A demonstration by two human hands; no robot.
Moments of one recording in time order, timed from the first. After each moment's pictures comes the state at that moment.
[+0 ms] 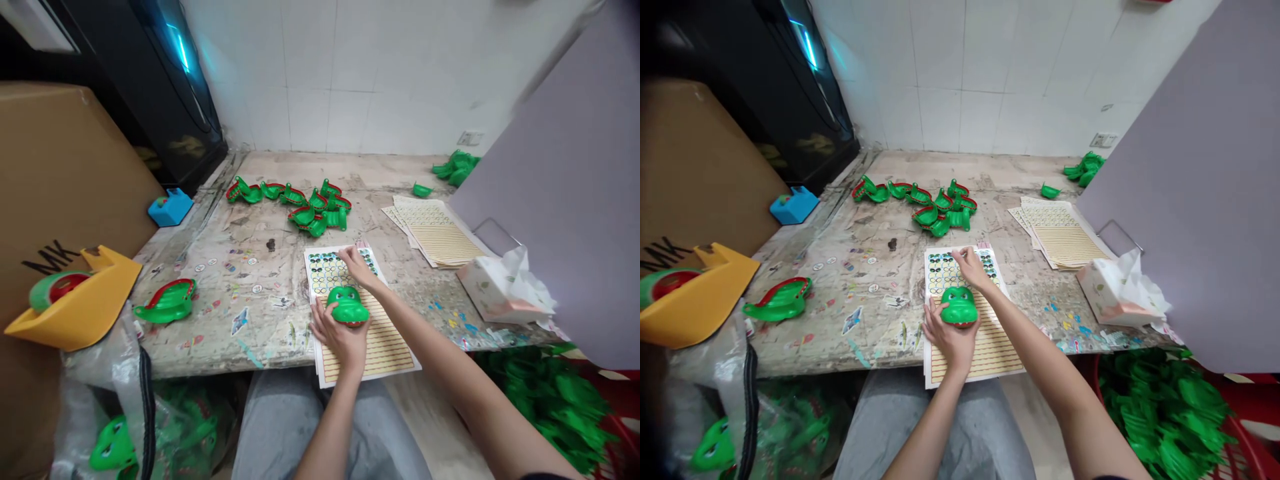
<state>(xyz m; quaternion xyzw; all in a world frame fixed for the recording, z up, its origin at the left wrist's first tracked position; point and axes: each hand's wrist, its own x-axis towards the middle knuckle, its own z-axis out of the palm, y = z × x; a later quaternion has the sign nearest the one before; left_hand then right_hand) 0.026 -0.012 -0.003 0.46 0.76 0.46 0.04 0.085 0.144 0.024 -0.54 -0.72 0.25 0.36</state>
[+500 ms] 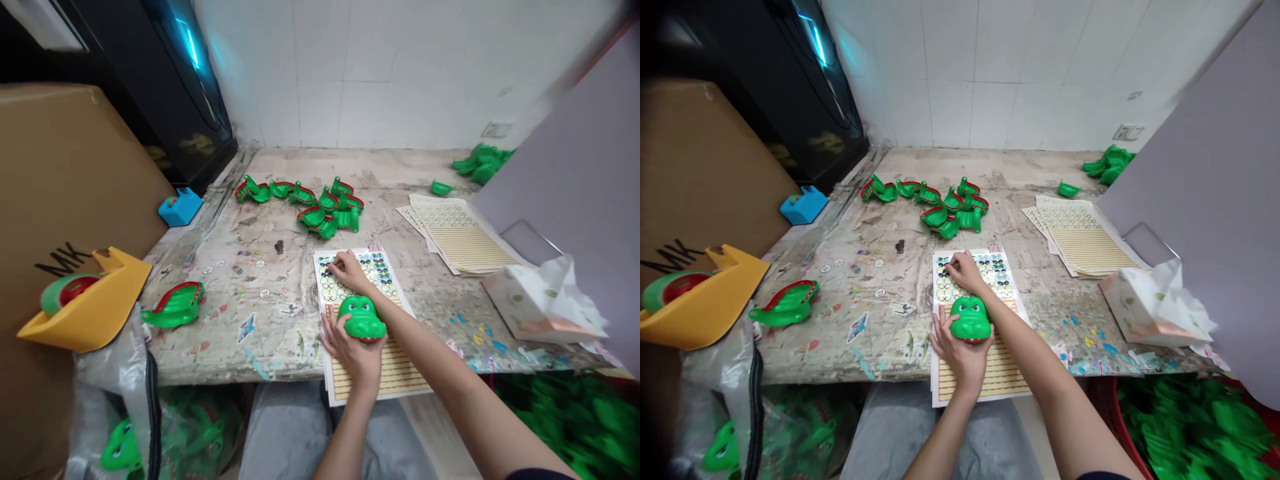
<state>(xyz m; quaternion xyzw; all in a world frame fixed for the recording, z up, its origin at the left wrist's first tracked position) 0.026 -0.013 -0.003 0.47 0.76 0.45 0.06 0.049 0.177 -0.009 -0.43 -0.79 0.23 0.38</state>
